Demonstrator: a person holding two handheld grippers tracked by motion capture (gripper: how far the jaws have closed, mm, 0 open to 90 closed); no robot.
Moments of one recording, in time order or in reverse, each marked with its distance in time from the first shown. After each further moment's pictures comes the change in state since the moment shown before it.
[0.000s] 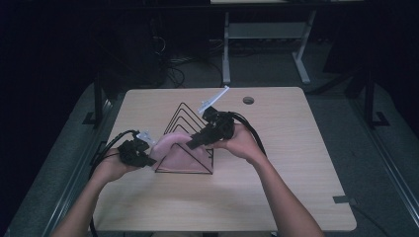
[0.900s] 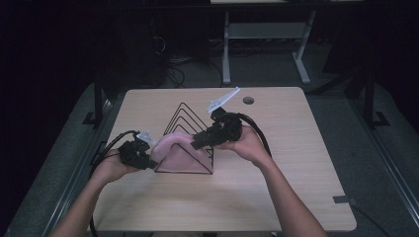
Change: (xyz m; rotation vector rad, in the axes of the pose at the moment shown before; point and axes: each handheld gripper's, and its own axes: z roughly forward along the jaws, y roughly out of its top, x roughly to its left) left arm -0.002 0.000 -0.002 -0.006 -0.031 -0.003; right arm -0.001 -0.016 -0.015 -0.076 0.003 0.002
